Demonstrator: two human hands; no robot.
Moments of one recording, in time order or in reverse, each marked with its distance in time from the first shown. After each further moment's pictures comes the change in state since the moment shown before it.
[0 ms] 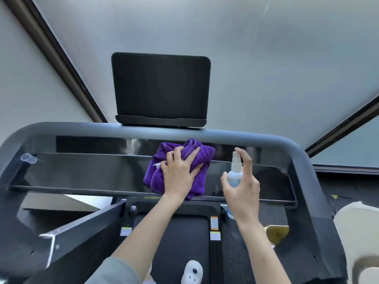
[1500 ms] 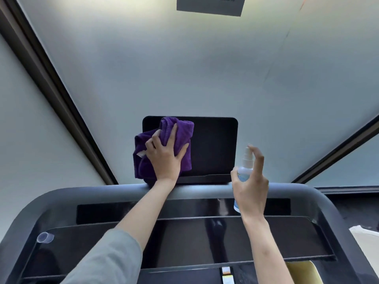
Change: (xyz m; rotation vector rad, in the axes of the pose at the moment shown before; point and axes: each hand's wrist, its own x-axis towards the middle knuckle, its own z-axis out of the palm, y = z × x) left_hand 0.199 -0.115 -0.066 -0.134 0.443 -0.034; right_hand 0.111 -0.112 0.089 -0.115 0.306 -0.033
